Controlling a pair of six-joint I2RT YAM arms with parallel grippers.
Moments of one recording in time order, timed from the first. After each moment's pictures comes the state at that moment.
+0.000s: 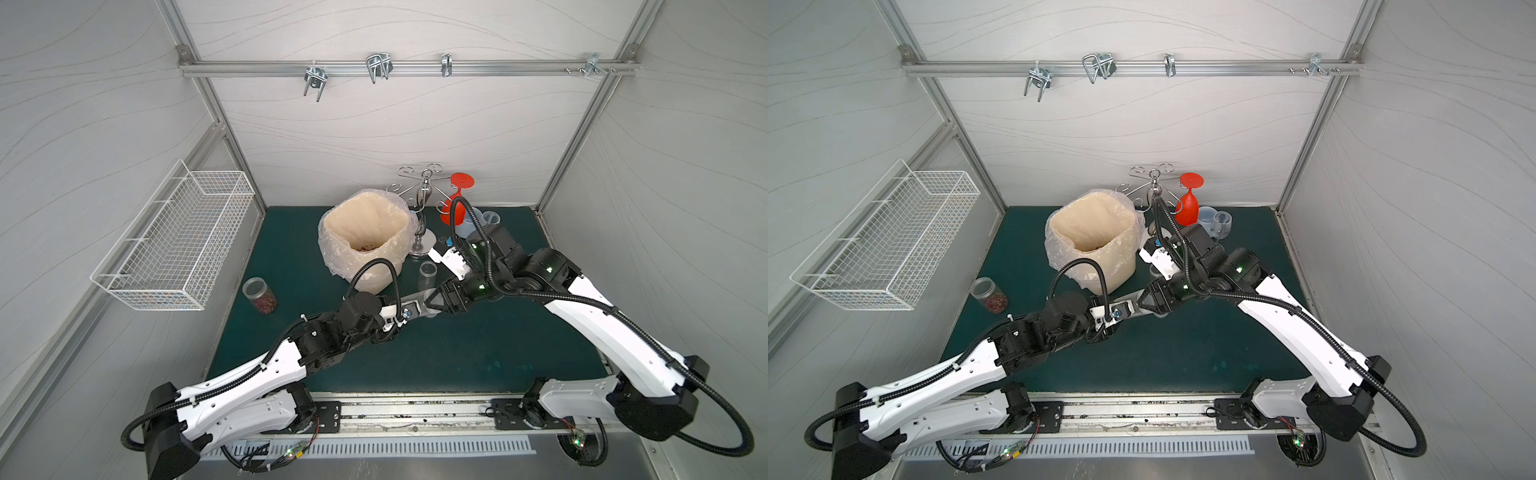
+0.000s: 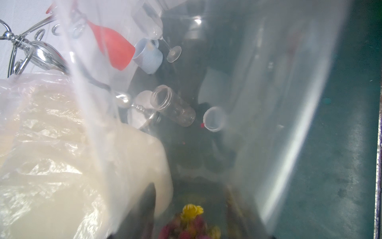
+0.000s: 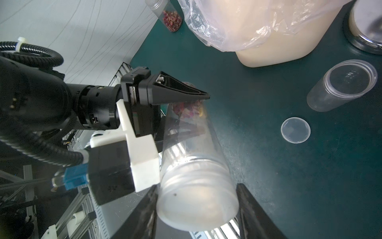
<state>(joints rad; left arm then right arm) -0.95 0.93 0.74 -0.37 -0.15 0.55 0.84 1.28 1.52 -1.12 -0.43 0.20</state>
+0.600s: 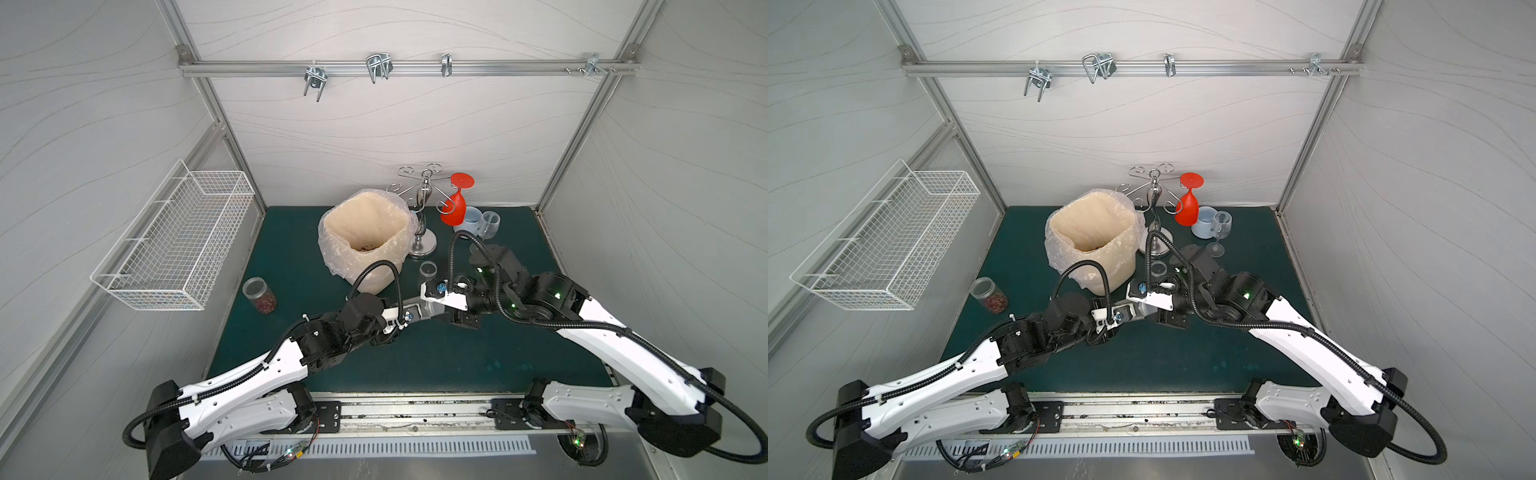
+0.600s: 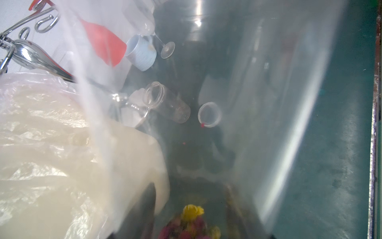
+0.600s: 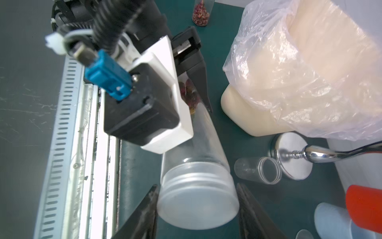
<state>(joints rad) -0.95 0.94 0.73 -0.39 -0.15 0.56 0.95 1.14 1.34 -0.96 -0.23 -0.66</state>
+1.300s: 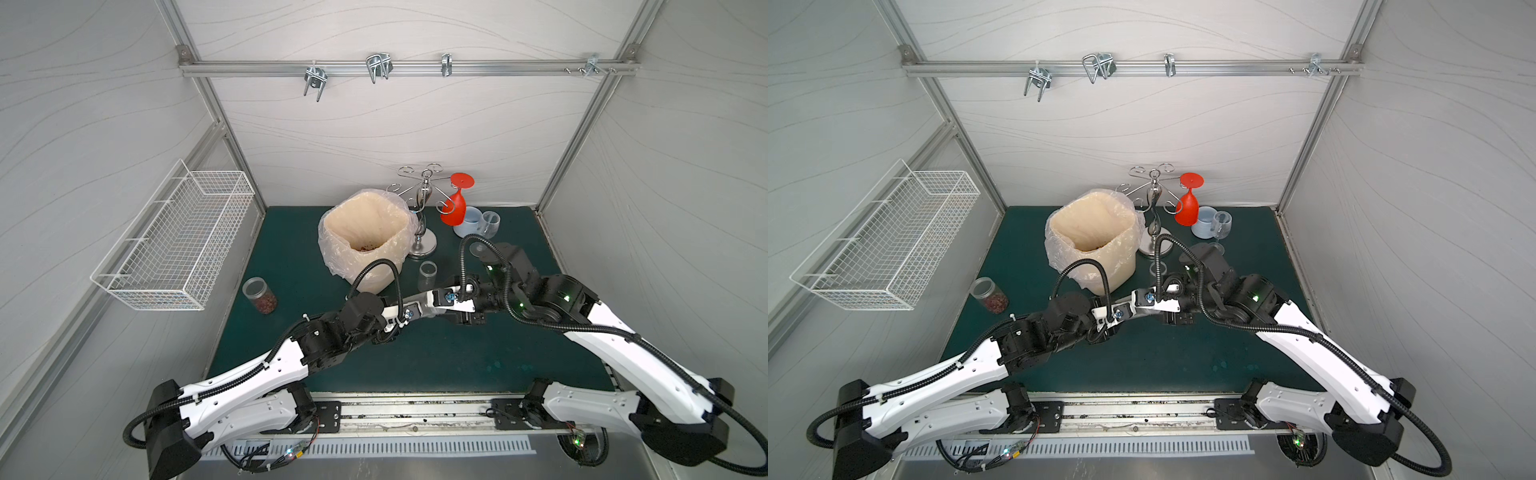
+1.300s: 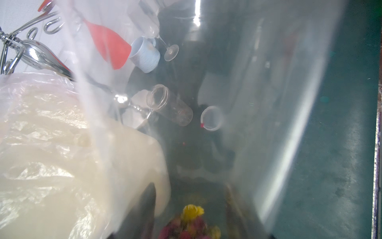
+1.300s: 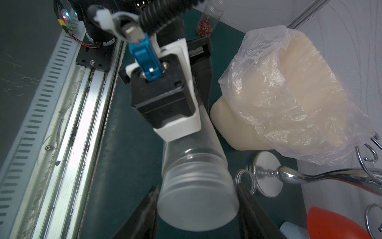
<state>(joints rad) -0.95 0.94 0.73 -0.36 -0.16 0.55 0.87 1.09 1.31 -0.92 -0.34 -0.83</state>
